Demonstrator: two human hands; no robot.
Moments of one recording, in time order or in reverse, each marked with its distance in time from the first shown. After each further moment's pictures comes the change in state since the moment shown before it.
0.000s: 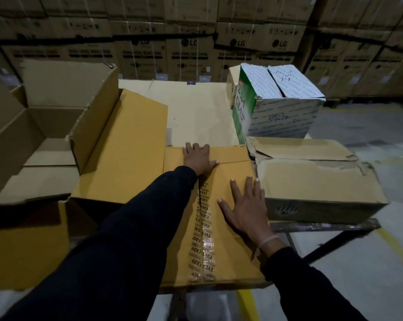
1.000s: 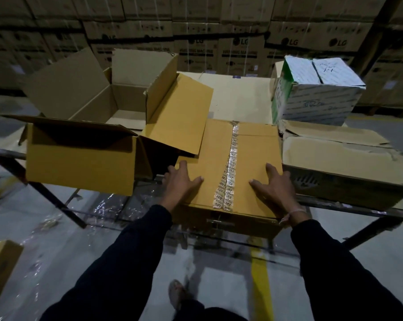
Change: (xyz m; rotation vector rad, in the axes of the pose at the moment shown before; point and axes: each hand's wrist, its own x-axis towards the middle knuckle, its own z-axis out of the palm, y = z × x) left_hand -0.290 -0.064 0.047 -0.388 0.136 -0.519; right_hand -0.086 0.036 -0.021 0.484 -0.142 0.067
